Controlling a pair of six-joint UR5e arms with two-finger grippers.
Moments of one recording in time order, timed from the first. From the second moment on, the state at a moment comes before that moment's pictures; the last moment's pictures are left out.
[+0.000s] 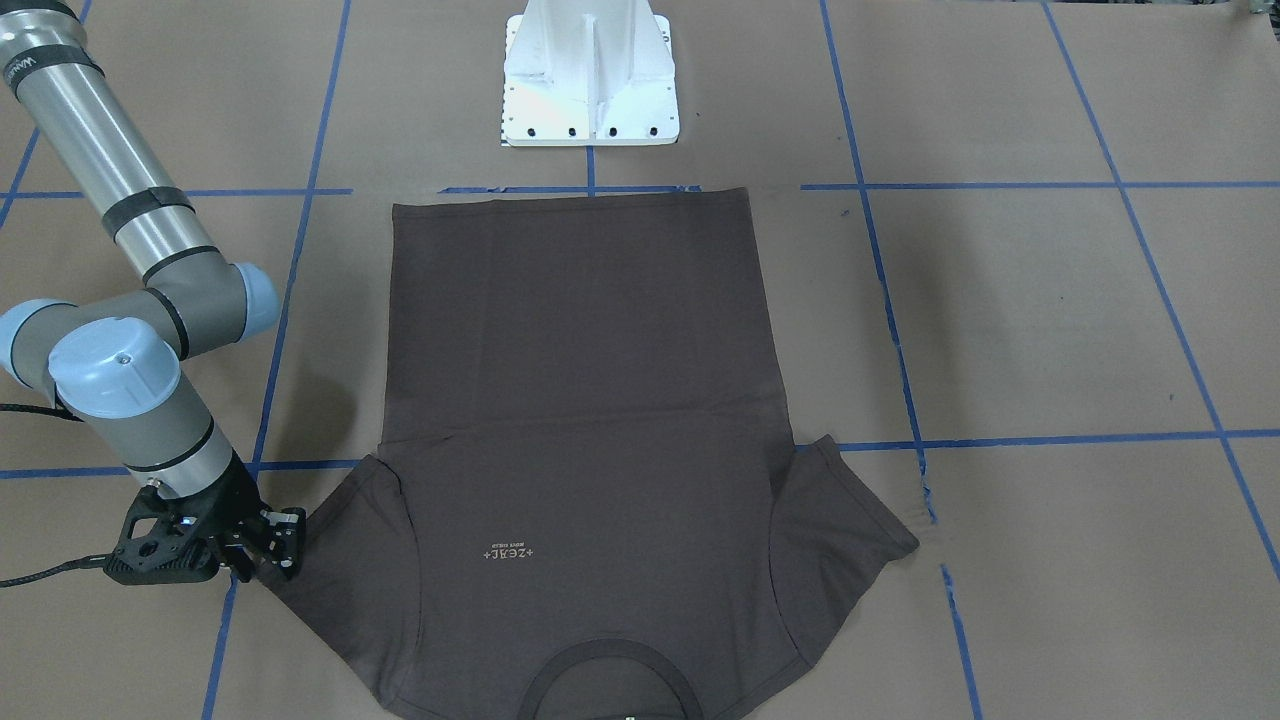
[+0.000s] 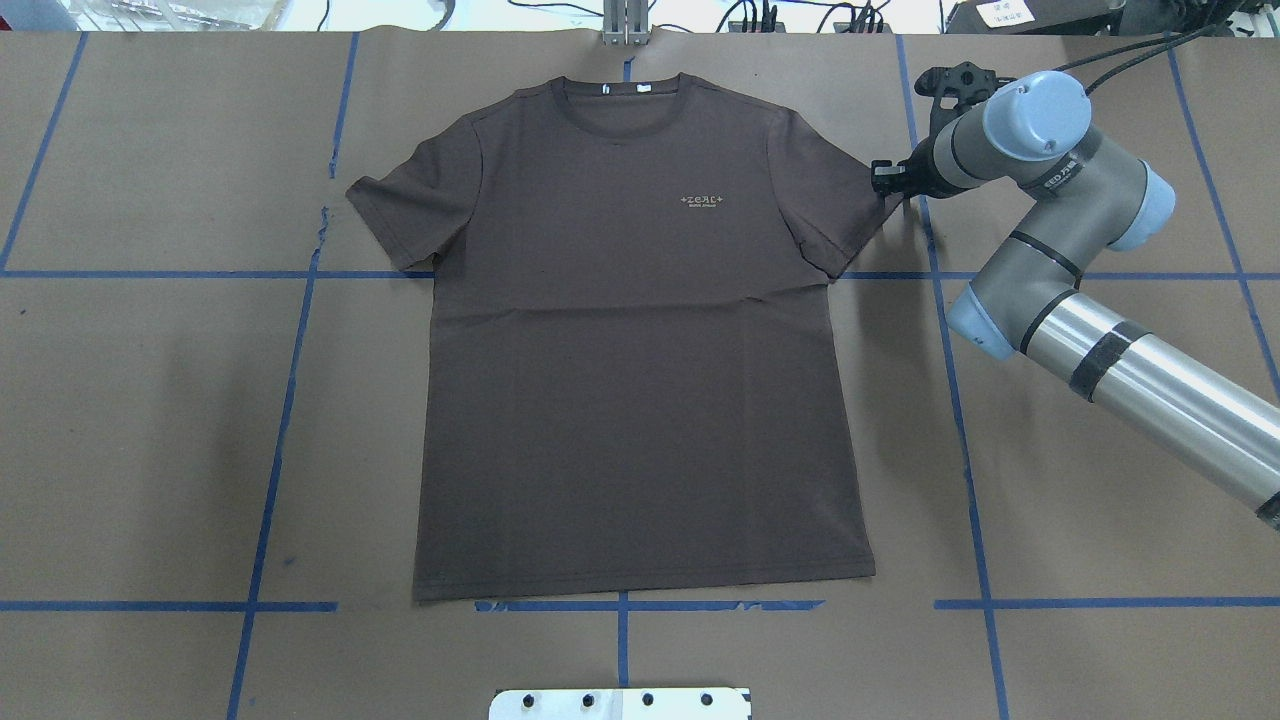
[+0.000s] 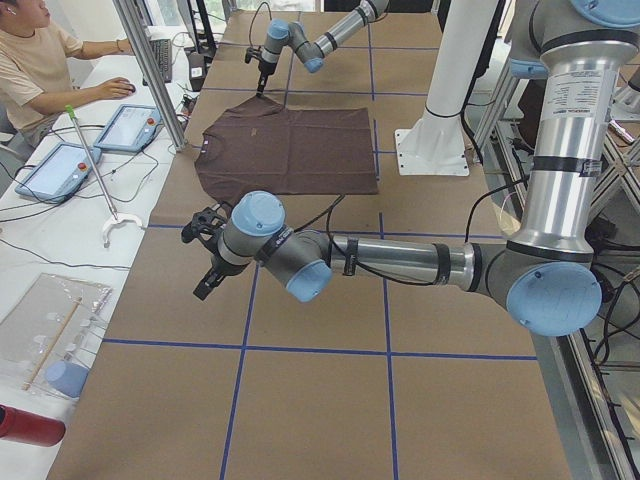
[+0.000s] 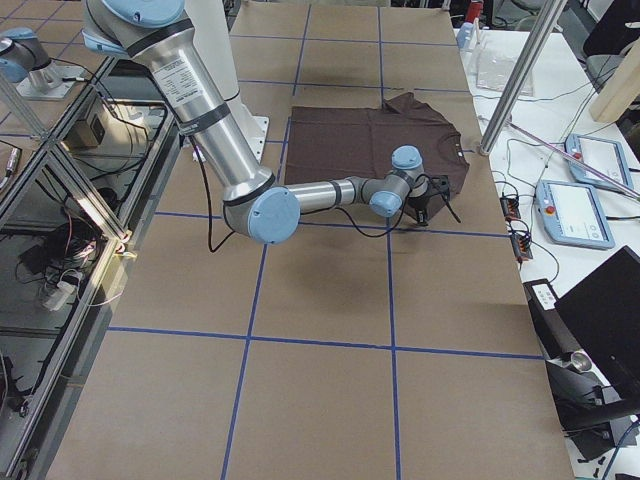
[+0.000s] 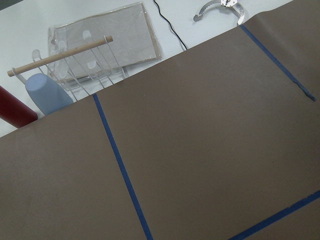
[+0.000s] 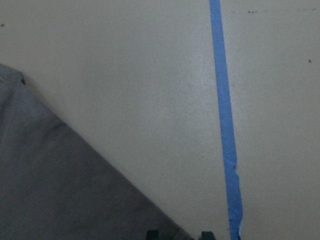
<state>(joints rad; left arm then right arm) -1.52 -1.65 -1.55 -2.27 -2.27 -0.09 0.90 -0.99 1.07 -0.80 1.85 1.00</state>
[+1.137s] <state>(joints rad) -1.52 -1.65 -1.55 -2.27 -2.27 -0.09 0.74 -0.80 1.13 -1.02 1.62 1.27</state>
